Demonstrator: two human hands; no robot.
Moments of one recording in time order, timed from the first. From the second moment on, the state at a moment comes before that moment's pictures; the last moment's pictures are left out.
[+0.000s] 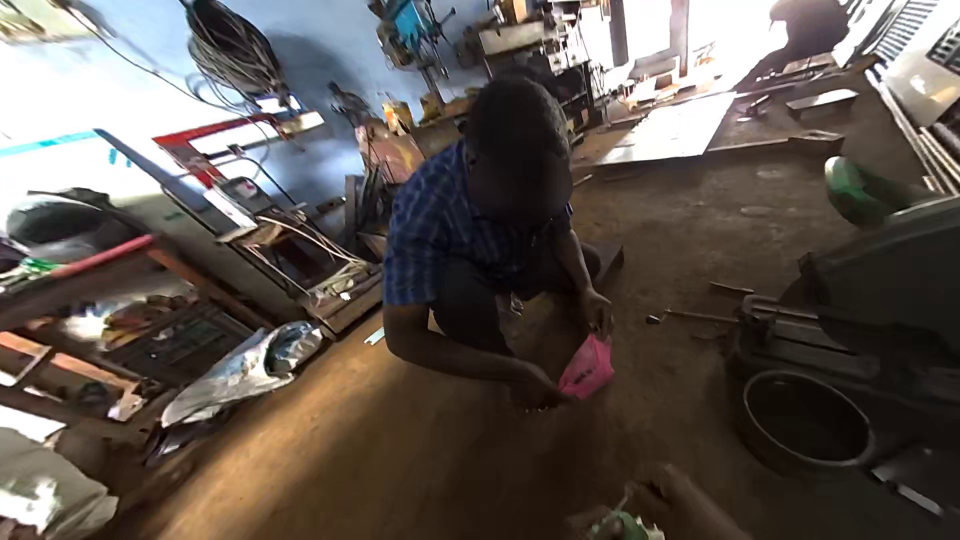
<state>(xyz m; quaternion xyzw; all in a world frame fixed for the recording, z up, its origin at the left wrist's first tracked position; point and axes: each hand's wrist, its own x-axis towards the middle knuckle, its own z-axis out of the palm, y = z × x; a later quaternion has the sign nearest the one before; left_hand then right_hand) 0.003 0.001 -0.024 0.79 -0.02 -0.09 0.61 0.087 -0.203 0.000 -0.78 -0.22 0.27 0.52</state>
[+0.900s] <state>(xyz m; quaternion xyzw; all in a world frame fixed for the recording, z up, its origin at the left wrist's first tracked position) 0.007 0.004 -0.024 0.84 -0.04 -0.25 0.47 0.086 -0.232 0.035 -0.62 -0.08 0.10 0.77</state>
